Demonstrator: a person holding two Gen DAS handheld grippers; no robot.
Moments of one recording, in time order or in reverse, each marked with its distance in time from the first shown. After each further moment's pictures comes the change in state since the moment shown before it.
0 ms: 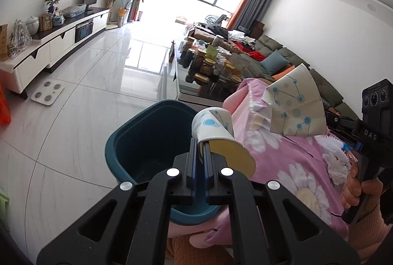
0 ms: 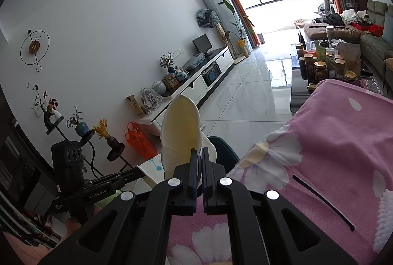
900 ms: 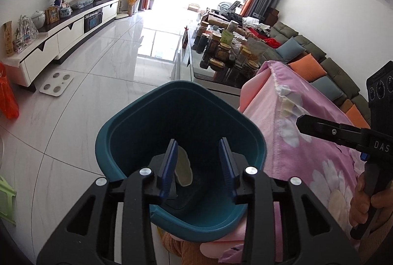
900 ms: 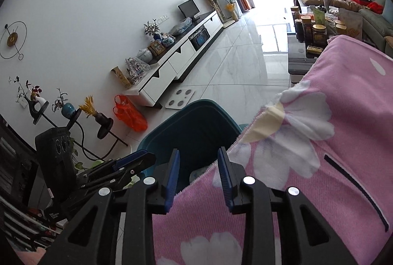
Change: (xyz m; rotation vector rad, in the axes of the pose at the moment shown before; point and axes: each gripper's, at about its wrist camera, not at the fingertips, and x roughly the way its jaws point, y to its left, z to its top) left arm 0.068 -0.022 -0.004 0.034 0.063 0.071; right arm 0.060 -0.005 -0.020 0.043 0.183 -0.067
